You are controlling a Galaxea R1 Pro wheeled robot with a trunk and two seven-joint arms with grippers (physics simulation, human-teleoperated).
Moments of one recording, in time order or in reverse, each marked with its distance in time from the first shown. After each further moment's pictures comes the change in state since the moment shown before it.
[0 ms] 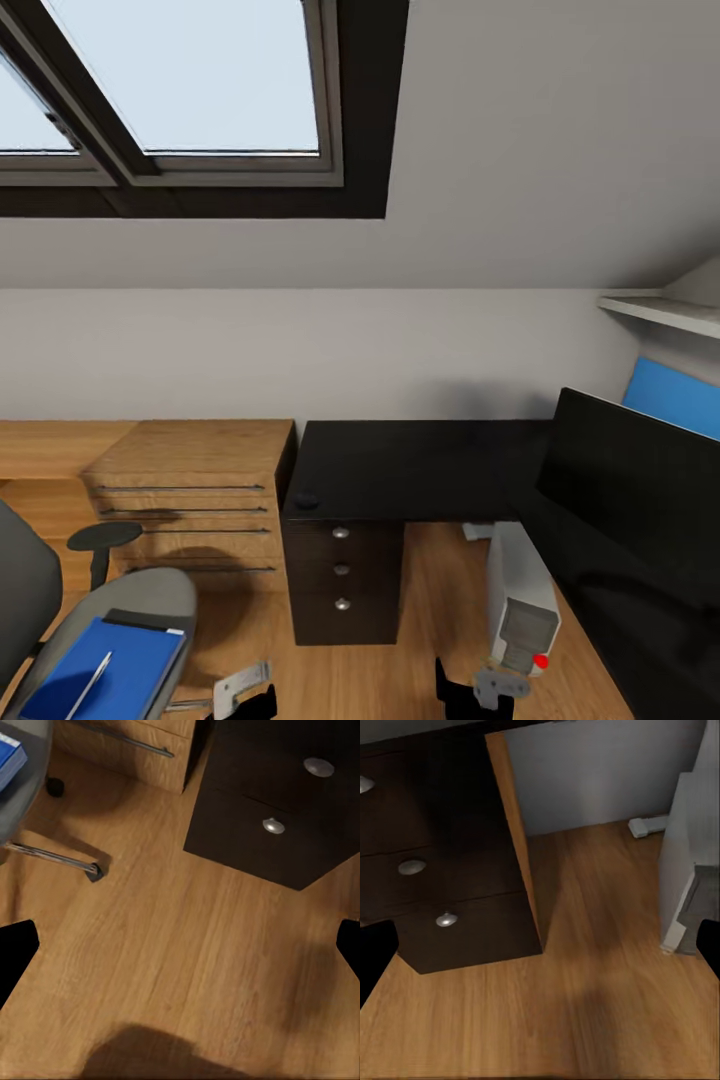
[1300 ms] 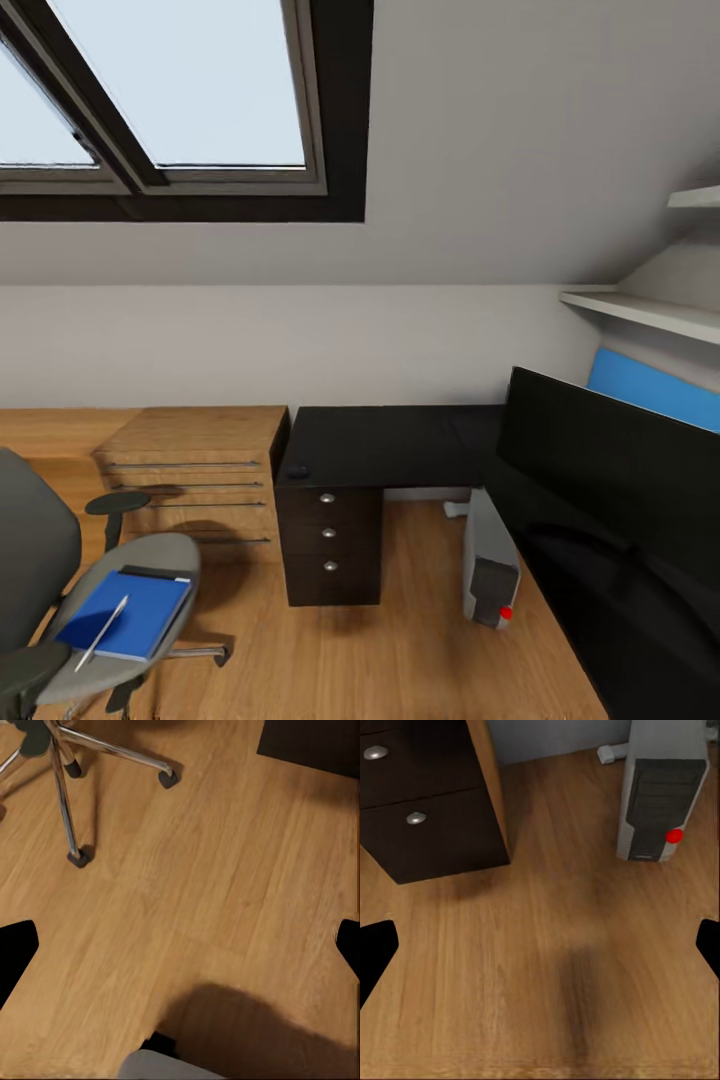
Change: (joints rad) left arm 0.008 0.009 0.003 0.460 -0.042 -0.368 0.000; right arm 0.001 -0.010 -0.001 0.260 -0.007 -0.144 0.001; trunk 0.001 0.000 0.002
